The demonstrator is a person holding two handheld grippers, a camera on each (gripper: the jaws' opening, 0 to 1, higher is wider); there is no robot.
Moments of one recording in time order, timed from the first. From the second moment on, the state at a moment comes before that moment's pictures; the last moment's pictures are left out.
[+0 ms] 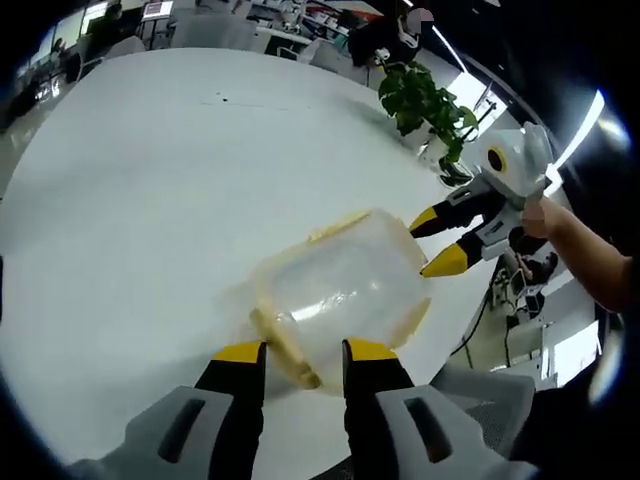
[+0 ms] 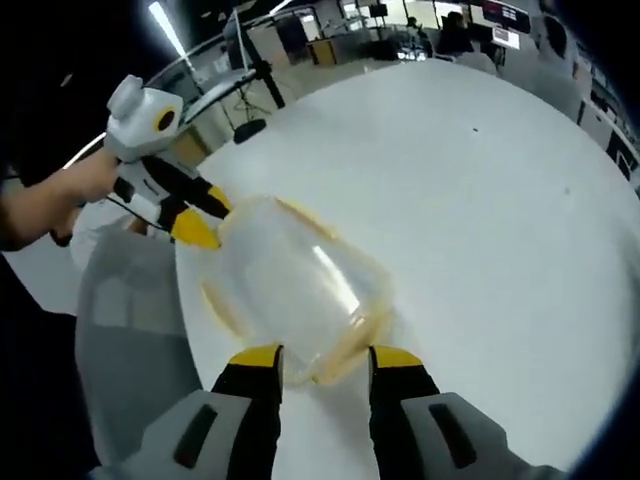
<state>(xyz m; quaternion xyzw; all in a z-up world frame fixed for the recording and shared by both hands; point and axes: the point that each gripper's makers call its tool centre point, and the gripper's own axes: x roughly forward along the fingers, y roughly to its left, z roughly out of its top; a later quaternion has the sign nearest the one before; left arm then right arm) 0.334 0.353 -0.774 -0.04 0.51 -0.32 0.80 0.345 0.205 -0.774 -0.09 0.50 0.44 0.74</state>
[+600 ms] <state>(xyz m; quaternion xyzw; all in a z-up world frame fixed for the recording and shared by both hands) 0.333 0.353 -0.774 -0.04 0.53 -0.31 0.79 0.343 0.207 -0.775 -0.10 0.51 0.44 0.73</state>
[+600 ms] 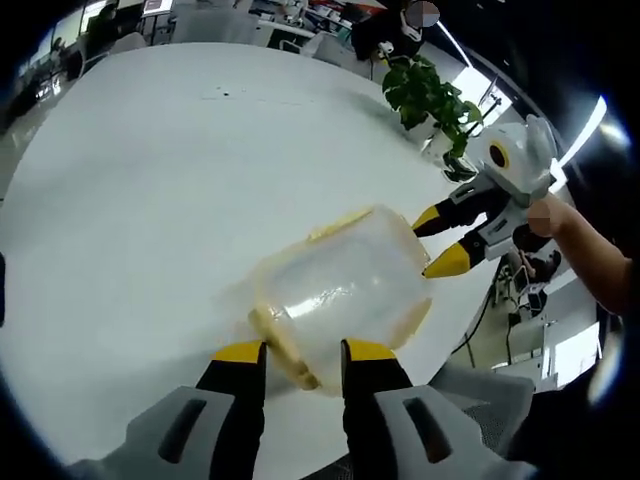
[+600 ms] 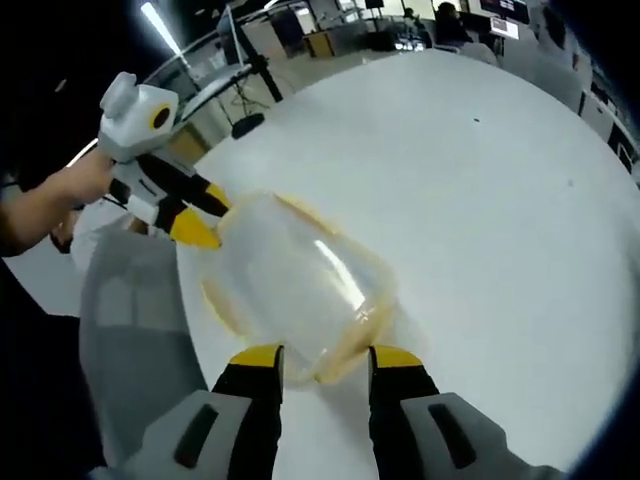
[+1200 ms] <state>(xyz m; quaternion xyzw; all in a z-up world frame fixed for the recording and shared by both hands) 0.333 0.352 -0.774 -0.04 0.53 -0.30 0.79 0.345 0.208 -0.776 -0.09 0.53 0.42 0.74</state>
